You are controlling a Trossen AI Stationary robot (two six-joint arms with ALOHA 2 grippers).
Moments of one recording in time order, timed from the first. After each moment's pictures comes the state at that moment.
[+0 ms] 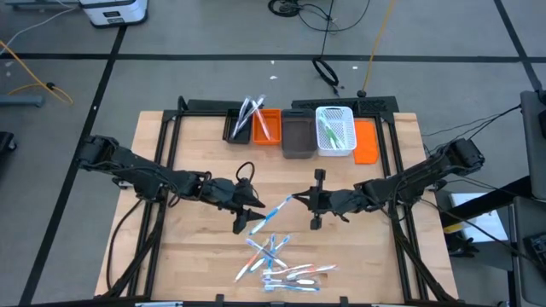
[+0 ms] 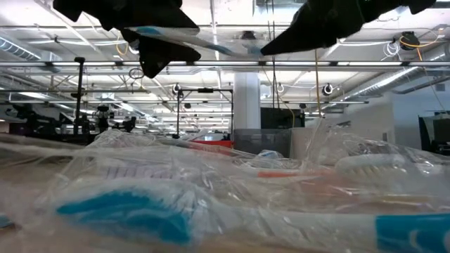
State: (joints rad) left arm -0.22 1.40 0.78 0.16 -0.01 -0.45; right arm 0.33 1.38 0.74 0.22 0.50 -0.12
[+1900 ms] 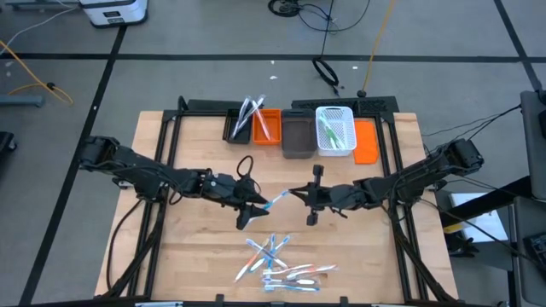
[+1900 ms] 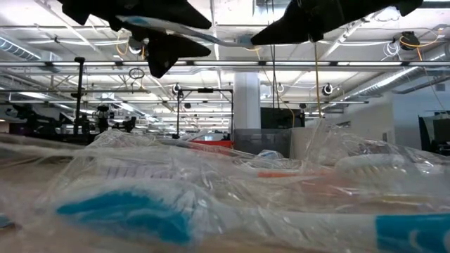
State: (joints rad) left arm -0.19 1.42 0.78 0.24 0.01 -0.49; right arm 0.29 1.39 0.74 0.34 0.50 -0.21
